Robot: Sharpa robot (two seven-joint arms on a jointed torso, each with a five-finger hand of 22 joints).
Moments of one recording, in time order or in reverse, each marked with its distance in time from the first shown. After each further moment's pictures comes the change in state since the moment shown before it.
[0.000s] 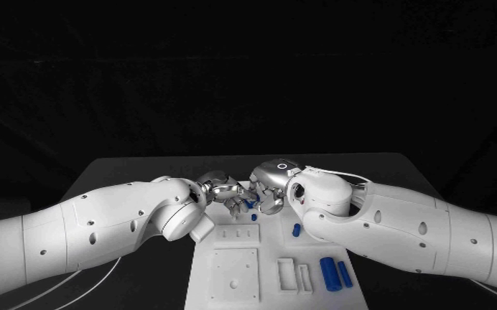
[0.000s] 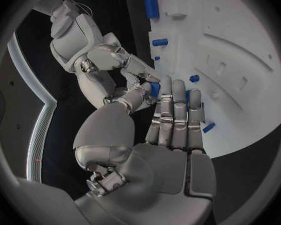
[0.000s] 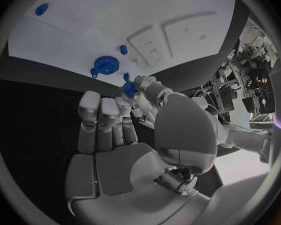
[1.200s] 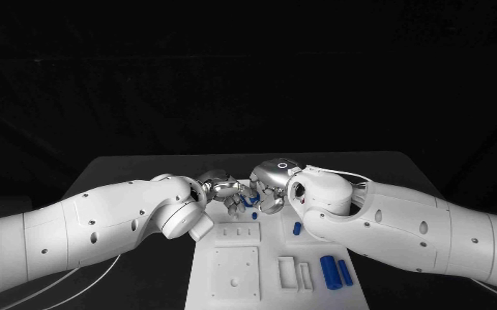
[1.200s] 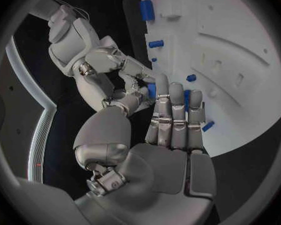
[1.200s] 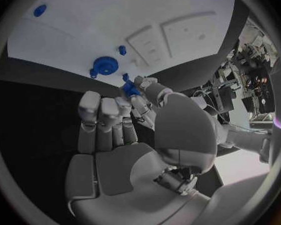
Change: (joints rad) left arm 0.000 0.000 0.000 -0.002 -0.043 0.015 -0.013; left_hand -0.124 0.025 0.021 0.003 0.116 0.048 -0.002 0.041 0.095 0.065 -0.042 0.104 0.077 0.048 -0.048 0.132 0.039 0.000 0.020 -0.002 0.099 -0.017; right arm -0.002 0.000 -0.001 0.002 0.003 0.000 0.003; right_hand 0.000 0.000 0.000 0.000 0.000 0.000 0.000 0.002 0.000 0.000 0.000 0.000 0.001 0.000 0.000 -0.004 0.000 0.000 0.000 0.000 0.000 0.000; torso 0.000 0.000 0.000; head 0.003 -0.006
